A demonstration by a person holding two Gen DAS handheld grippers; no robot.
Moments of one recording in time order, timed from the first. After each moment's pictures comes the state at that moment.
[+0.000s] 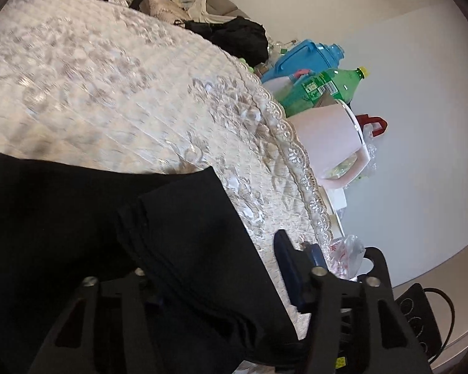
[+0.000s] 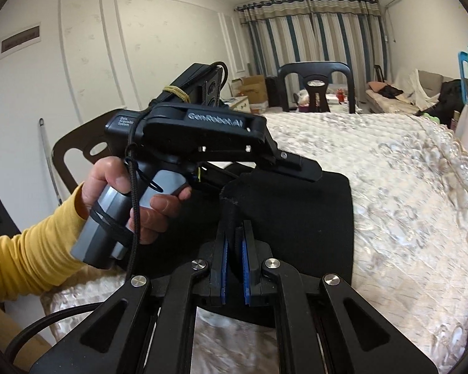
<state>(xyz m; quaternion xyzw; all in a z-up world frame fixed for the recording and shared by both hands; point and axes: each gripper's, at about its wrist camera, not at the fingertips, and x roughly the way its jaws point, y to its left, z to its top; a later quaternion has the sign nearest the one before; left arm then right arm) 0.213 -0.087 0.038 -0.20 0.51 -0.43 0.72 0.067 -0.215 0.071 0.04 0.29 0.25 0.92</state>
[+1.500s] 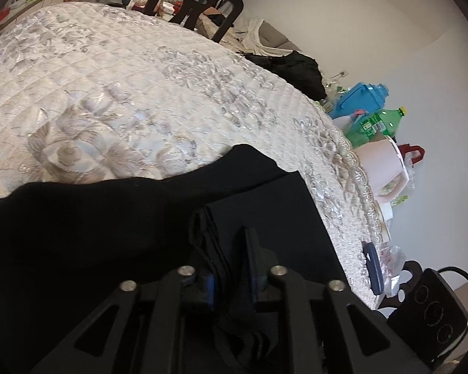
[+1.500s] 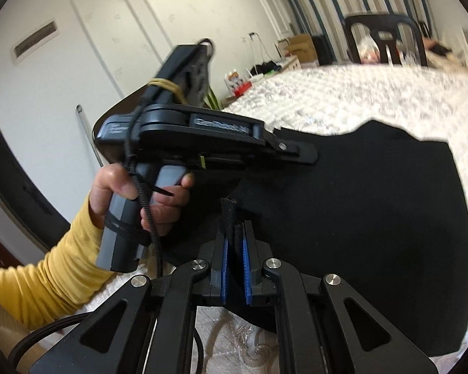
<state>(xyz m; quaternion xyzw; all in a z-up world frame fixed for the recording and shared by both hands) 0.198 0.090 0.016 -0.19 0.49 -0.31 0.79 0.104 -0.102 0.039 0.09 0.38 0.36 0.85</state>
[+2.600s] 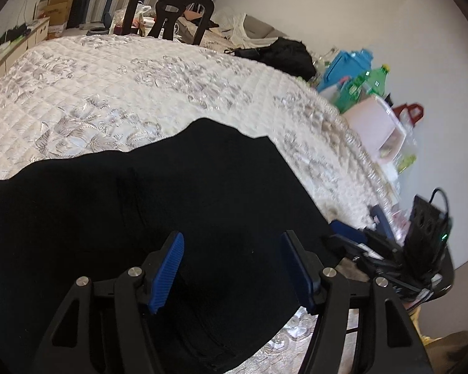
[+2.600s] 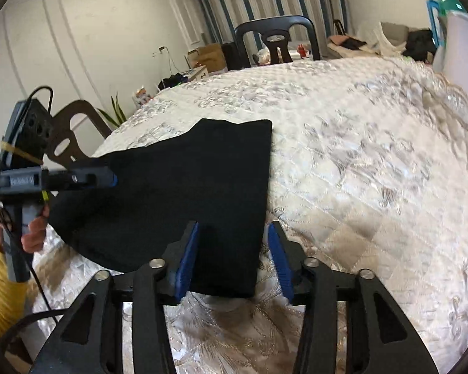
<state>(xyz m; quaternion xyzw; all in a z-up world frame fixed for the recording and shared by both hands) 0.134 0.054 0.048 -0.09 0.47 -0.30 0.82 0.084 -0.212 0.034 0.09 0.39 0.15 0.91</state>
